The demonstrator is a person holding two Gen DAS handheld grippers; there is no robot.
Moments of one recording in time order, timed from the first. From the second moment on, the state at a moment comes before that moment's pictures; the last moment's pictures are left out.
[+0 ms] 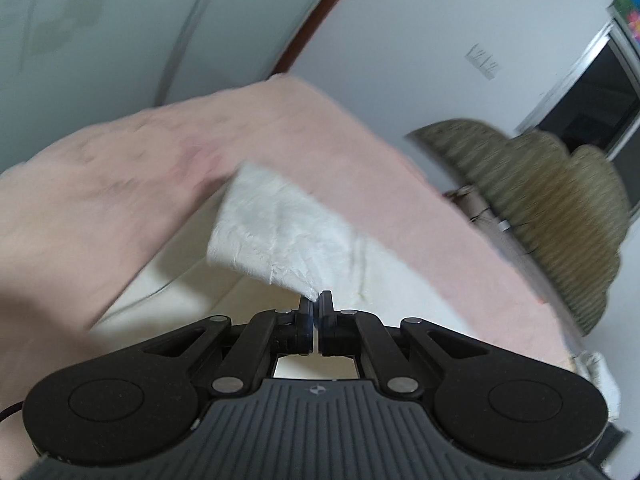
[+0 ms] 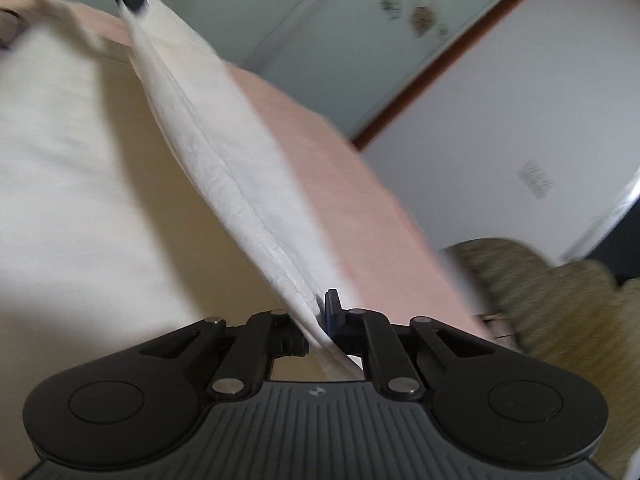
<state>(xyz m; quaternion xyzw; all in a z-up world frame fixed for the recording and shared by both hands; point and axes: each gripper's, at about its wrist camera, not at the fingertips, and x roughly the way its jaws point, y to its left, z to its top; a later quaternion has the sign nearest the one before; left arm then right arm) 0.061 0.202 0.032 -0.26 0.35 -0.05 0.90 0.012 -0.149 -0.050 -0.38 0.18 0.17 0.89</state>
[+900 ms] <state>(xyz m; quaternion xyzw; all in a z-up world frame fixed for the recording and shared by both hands) 0.023 0.198 0.012 -0.11 0.40 0.05 0.91 -0.066 -0.153 -0.059 -0.30 0.23 0.25 0.89</state>
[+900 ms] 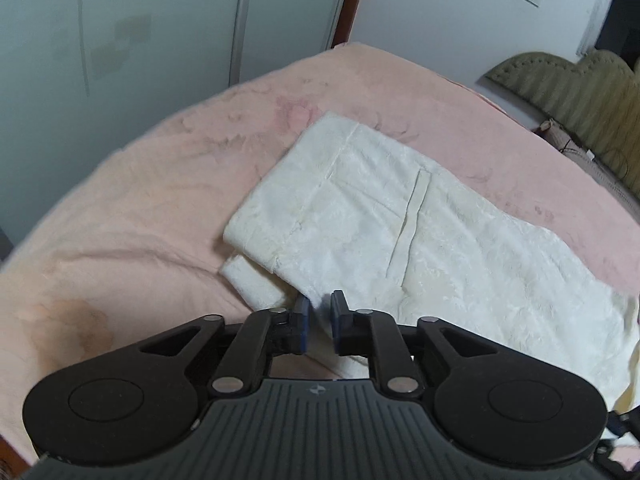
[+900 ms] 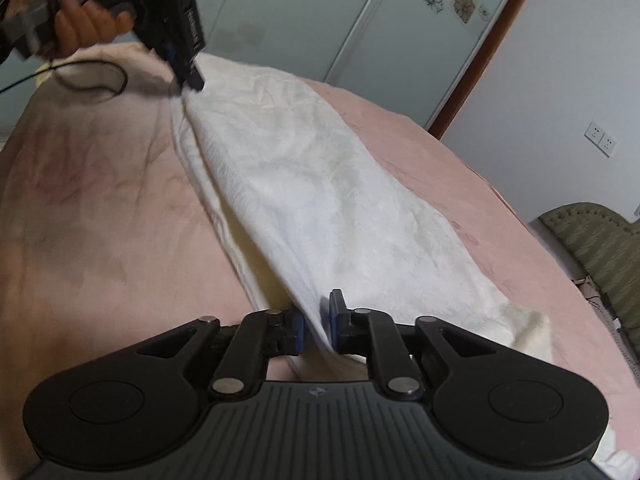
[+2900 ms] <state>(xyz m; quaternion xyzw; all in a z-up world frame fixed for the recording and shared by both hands) 0.010 -0.108 -0.044 0.03 0.35 -0.42 0.84 -0.045 -0.514 -0.050 0.04 0.35 -0.20 0.91</state>
